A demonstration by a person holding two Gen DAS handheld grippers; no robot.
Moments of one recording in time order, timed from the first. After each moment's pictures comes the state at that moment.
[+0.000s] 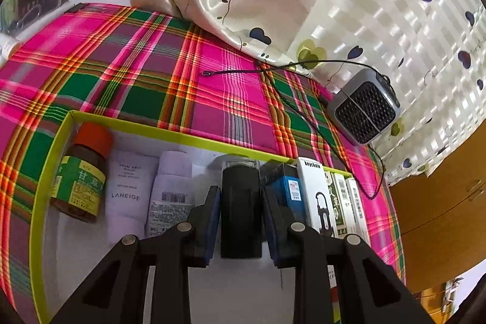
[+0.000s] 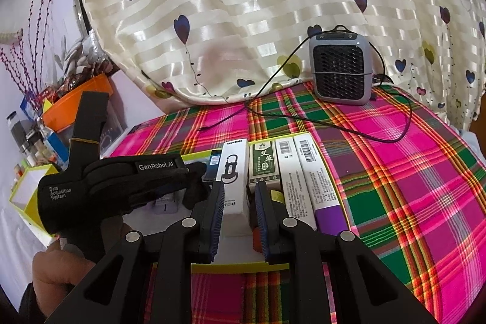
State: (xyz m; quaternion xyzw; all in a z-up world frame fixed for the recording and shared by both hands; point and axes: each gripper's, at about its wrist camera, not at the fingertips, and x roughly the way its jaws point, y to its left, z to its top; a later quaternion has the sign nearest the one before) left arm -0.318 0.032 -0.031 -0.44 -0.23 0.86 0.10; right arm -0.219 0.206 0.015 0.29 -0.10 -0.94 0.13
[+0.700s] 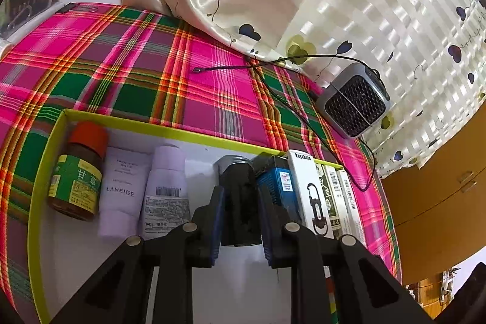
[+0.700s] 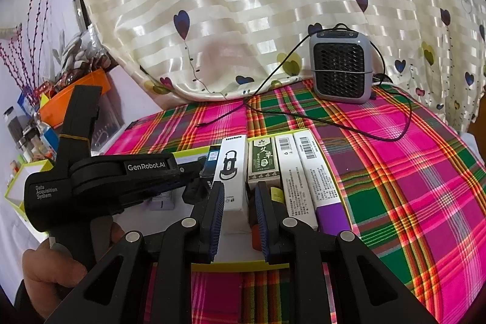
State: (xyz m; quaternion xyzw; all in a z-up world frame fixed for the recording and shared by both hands) left arm -0.317 0.030 -0.032 -0.44 -0.22 0.86 0.12; right arm -0.220 0.203 0.012 0.30 -0.09 -0.94 0.13
